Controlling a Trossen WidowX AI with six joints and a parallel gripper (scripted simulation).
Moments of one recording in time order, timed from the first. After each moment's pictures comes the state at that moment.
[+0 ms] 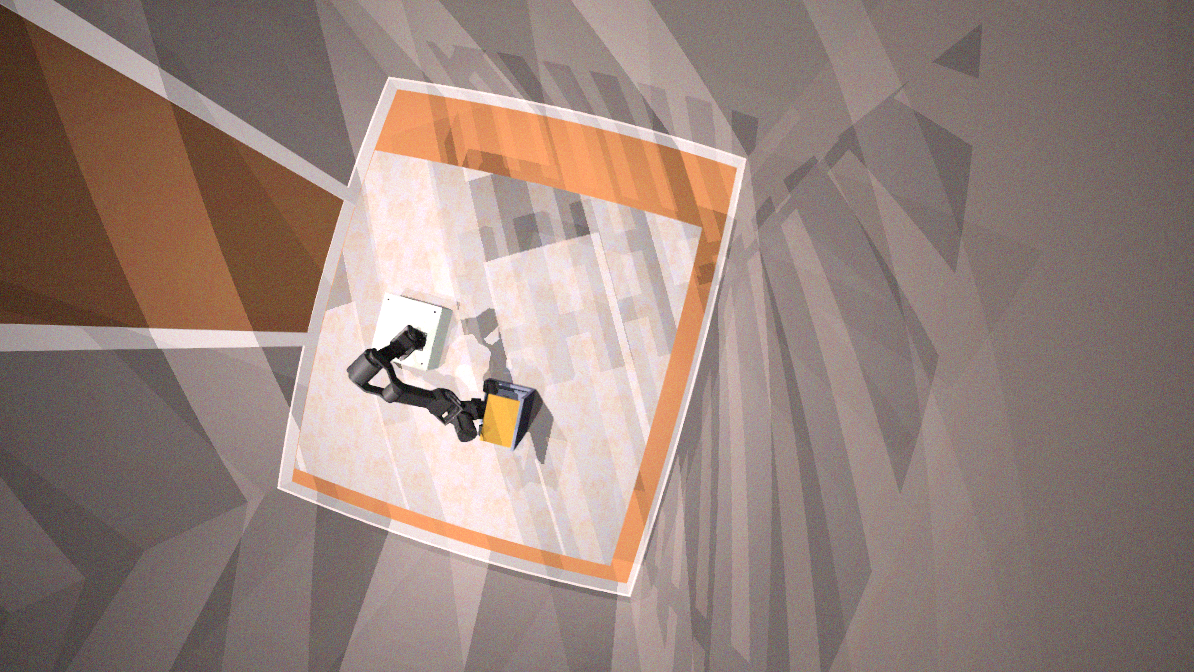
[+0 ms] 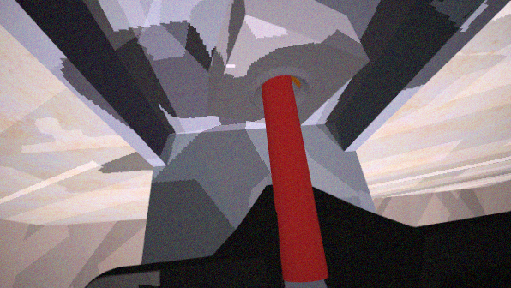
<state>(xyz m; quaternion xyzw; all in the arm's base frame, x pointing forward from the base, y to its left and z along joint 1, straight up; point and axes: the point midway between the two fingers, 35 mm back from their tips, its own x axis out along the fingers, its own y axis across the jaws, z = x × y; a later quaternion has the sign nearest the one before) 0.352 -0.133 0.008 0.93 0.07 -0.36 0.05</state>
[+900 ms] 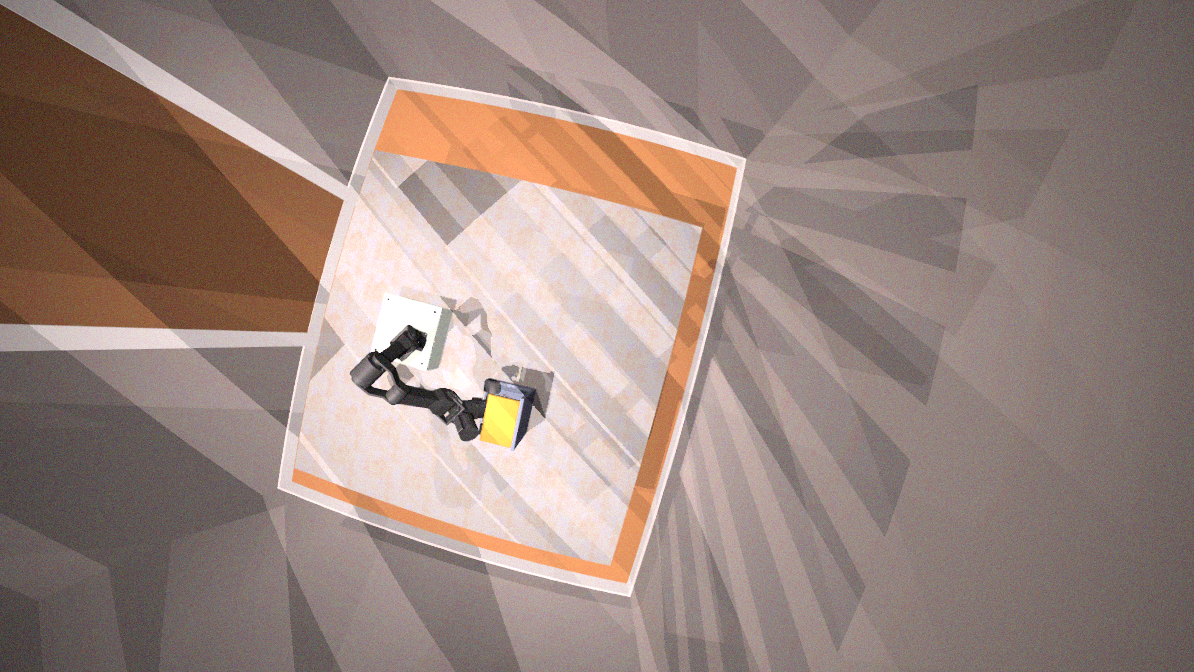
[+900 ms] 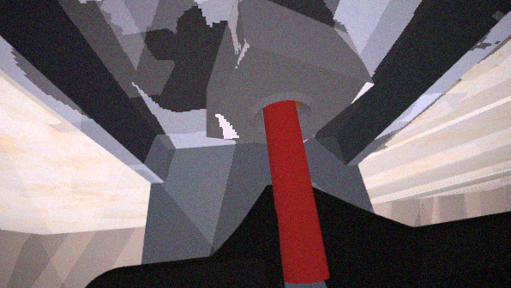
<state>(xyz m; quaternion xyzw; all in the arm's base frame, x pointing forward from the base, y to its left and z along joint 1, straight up) 0.351 -0.132 -0.001 0.93 0.07 -0.36 0.04</state>
